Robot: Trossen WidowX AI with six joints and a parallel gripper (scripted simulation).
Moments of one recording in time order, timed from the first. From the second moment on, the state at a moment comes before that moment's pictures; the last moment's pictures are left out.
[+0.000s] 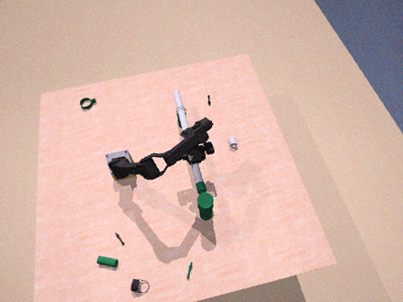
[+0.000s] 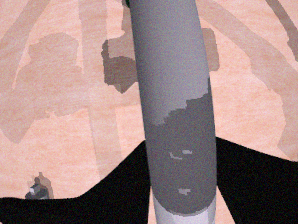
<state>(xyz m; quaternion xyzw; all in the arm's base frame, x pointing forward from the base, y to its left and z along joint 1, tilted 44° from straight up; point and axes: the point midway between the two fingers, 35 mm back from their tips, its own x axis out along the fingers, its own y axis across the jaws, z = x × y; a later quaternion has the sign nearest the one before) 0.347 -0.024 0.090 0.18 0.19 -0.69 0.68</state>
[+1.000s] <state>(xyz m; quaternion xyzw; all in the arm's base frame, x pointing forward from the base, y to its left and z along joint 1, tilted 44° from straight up) 0.347 -0.041 0.110 0.18 0.19 -0.69 0.68</state>
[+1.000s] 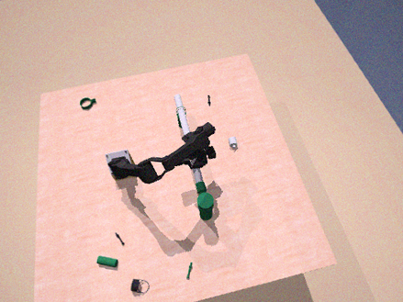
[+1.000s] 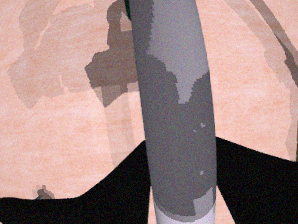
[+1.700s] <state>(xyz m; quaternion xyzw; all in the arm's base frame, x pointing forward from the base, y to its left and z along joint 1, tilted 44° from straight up) 0.348 -0.039 0.110 0.18 0.19 -0.69 0.68</state>
